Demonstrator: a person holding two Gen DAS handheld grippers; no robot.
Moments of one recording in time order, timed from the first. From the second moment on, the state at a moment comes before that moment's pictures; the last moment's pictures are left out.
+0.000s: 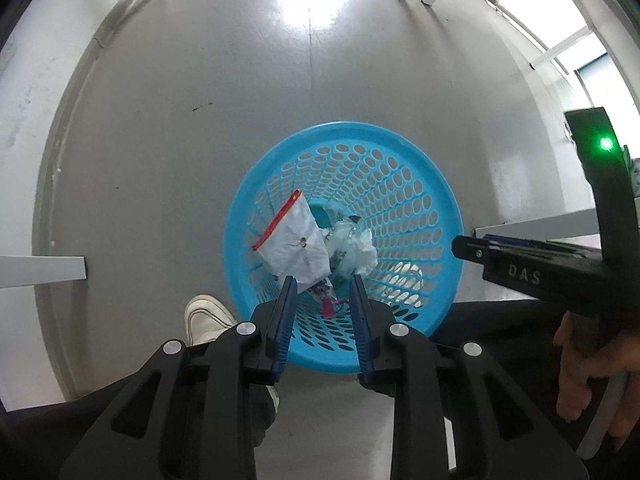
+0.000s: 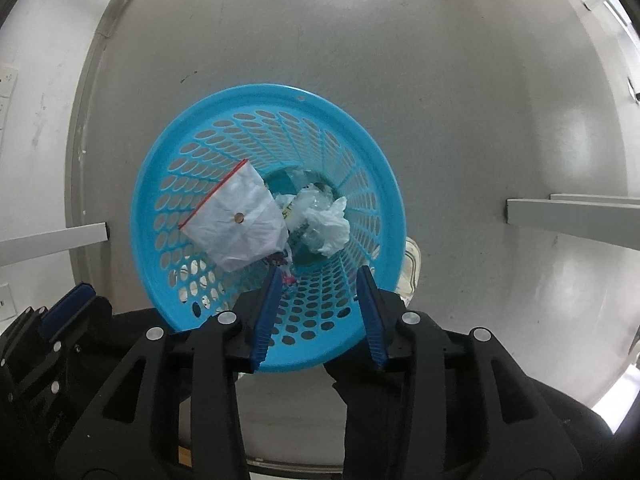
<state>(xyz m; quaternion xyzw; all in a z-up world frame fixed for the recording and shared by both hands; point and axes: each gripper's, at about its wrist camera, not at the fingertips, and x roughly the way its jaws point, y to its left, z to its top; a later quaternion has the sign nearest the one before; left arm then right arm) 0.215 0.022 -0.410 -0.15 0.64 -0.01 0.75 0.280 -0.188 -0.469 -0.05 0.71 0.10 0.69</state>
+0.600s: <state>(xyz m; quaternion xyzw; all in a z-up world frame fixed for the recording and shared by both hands) 0.180 0.031 -0.354 -0.13 0.59 0.04 0.80 0.218 -0.186 -0.377 -0.09 0.62 0.13 0.77</state>
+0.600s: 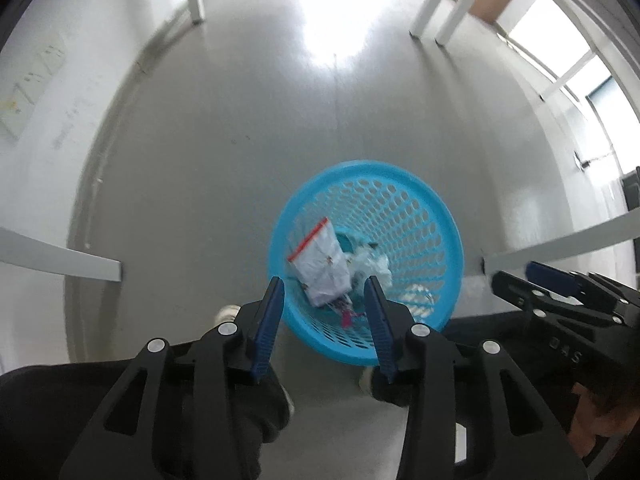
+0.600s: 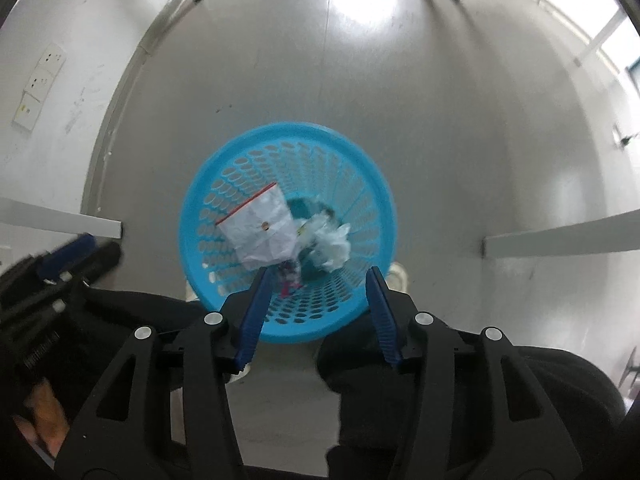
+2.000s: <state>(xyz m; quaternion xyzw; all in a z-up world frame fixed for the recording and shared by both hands) 0.022 -0.018 -0.081 -0.10 0.32 -0.05 0.94 0.064 -0.296 -0.085 0.00 0.32 0.20 0.92</state>
